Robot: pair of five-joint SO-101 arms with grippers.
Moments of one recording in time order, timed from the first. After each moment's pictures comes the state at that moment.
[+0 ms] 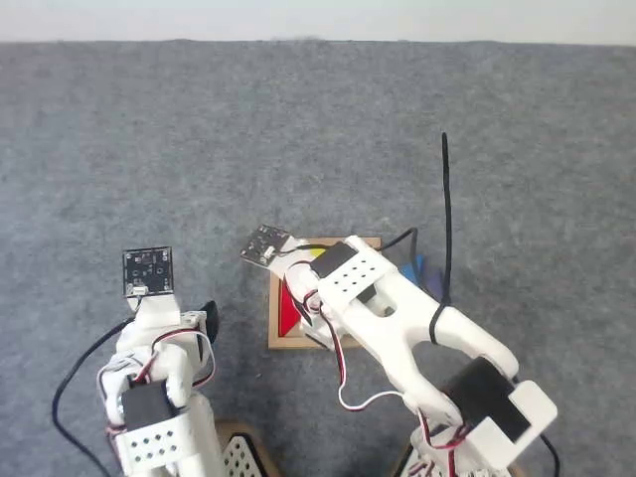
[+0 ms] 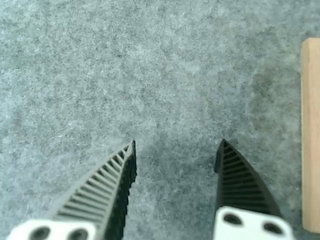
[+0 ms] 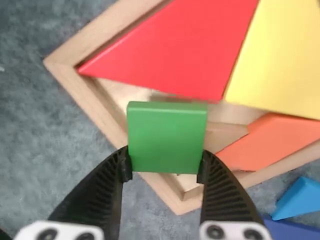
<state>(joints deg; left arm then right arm) -23.5 -103.3 96.9 72.0 -4.1 -44.8 -1.0 33.2 65.8 17.3</state>
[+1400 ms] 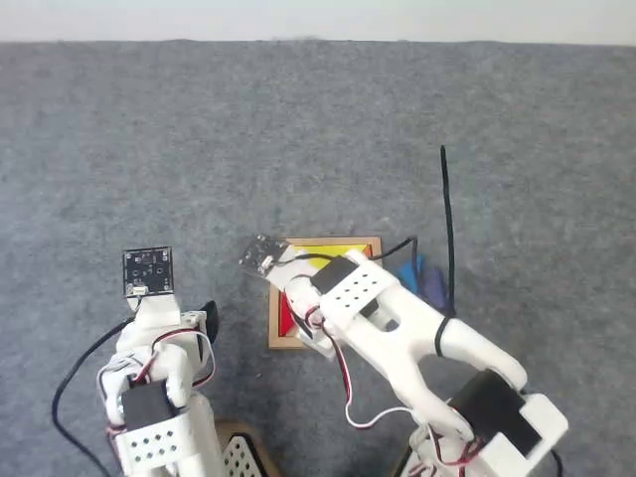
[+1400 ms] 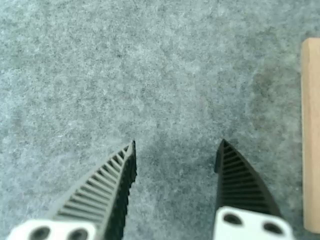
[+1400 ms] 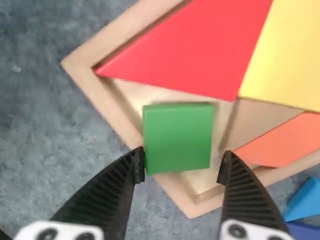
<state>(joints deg) -23.5 -103.3 96.9 72.0 -4.1 -47.3 -5.9 37.5 63.5 14.7</state>
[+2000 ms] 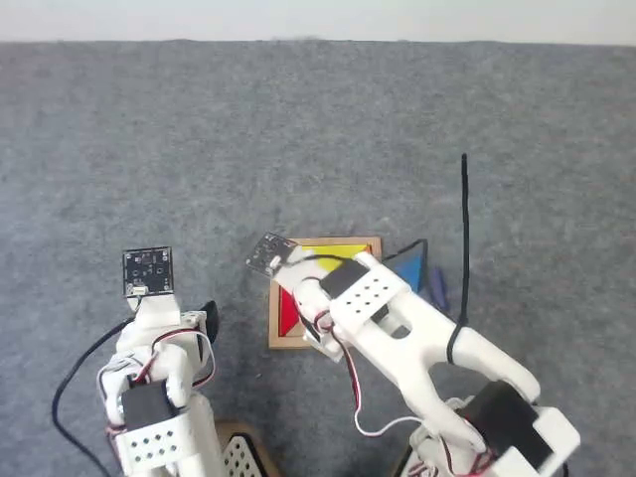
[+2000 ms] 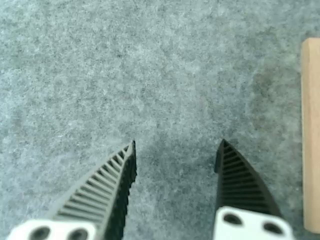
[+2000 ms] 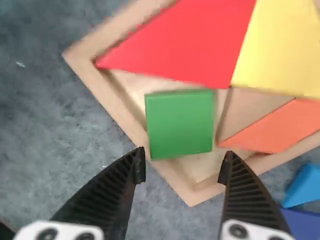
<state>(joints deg) -23.5 -103.3 96.9 72.0 -4.1 -46.6 -10.2 40.9 64.3 14.5</state>
